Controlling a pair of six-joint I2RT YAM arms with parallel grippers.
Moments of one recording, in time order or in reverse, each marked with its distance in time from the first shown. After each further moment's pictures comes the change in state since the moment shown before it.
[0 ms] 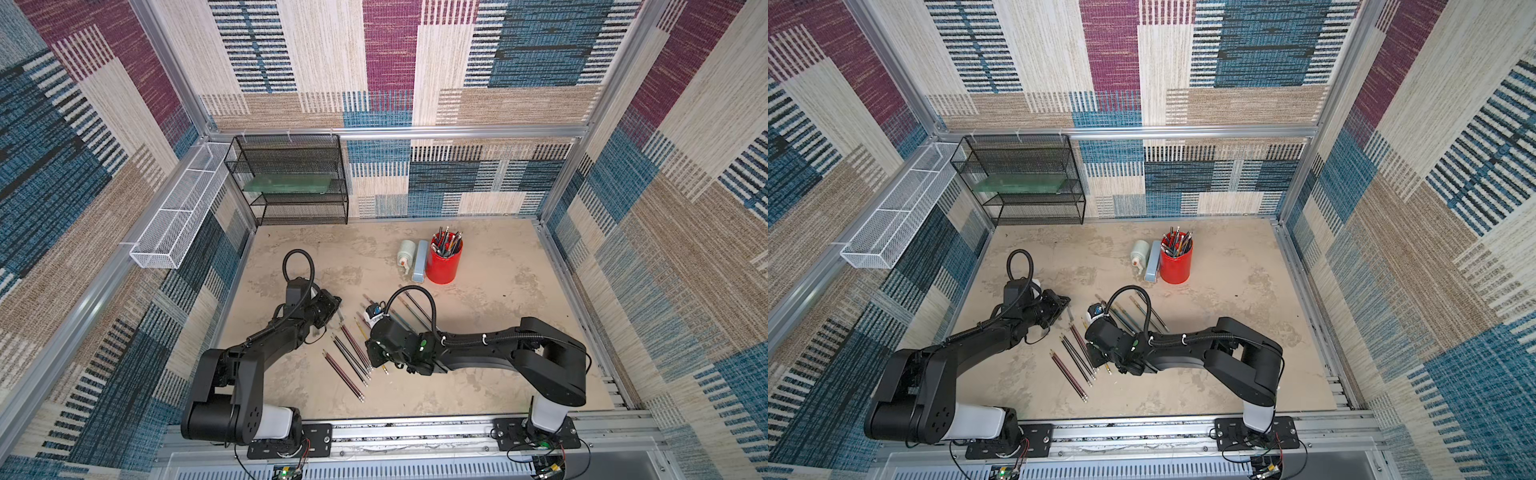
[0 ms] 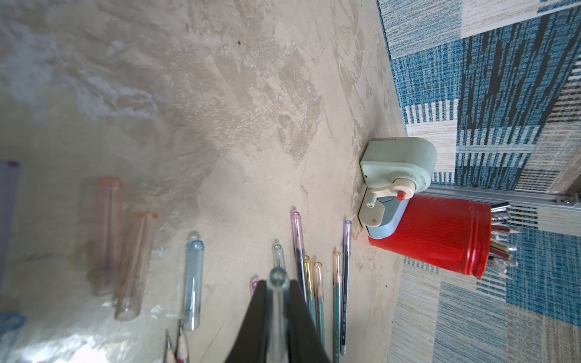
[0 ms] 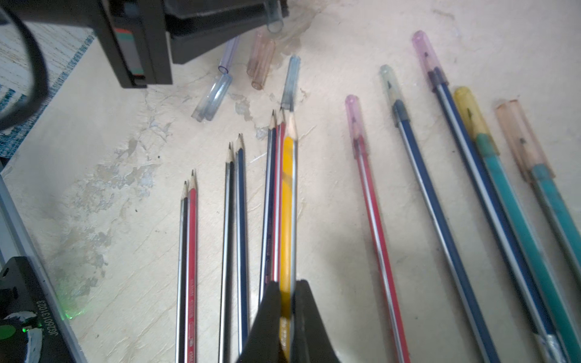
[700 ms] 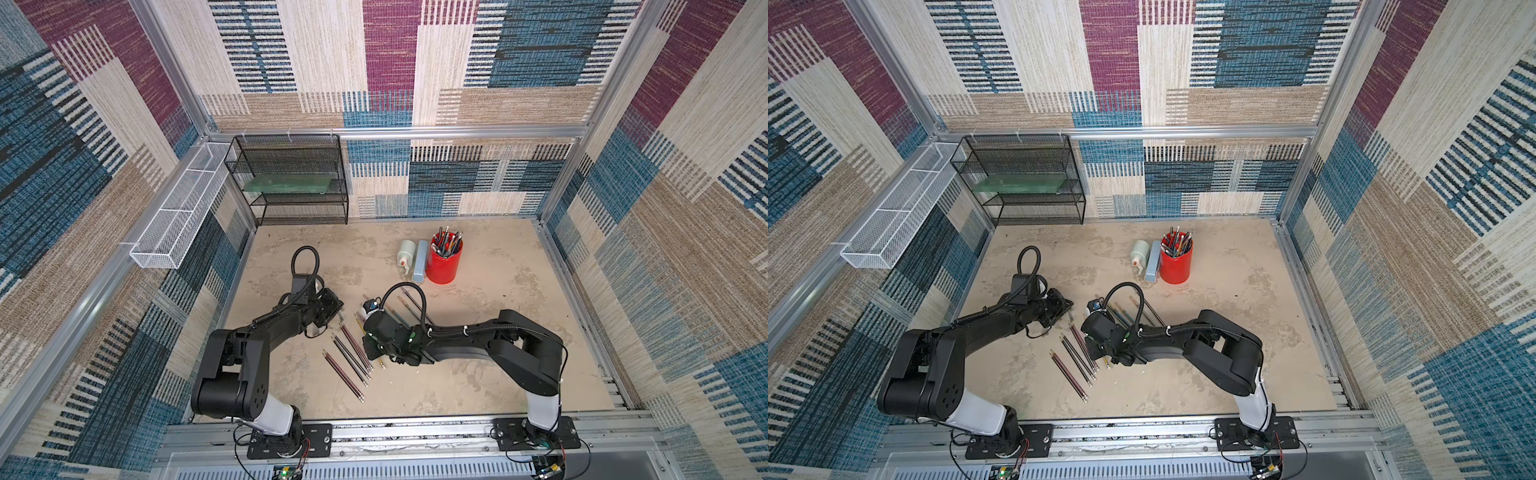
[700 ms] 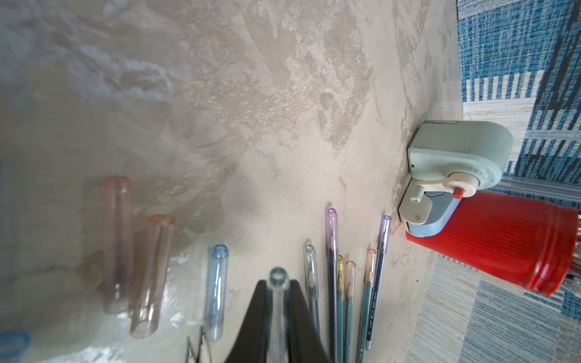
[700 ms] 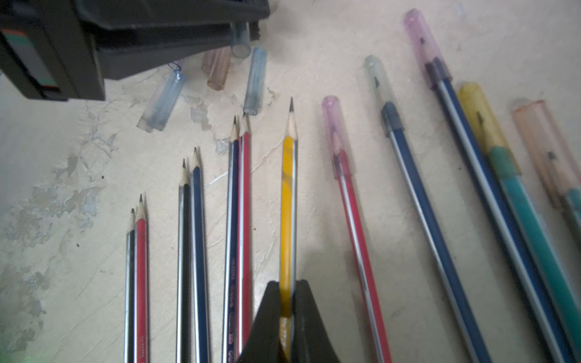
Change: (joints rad) left arm -0.008 0.120 0.120 -0.175 0.033 0.076; right arm -0.042 0.131 0.102 -0.037 -0.011 0.000
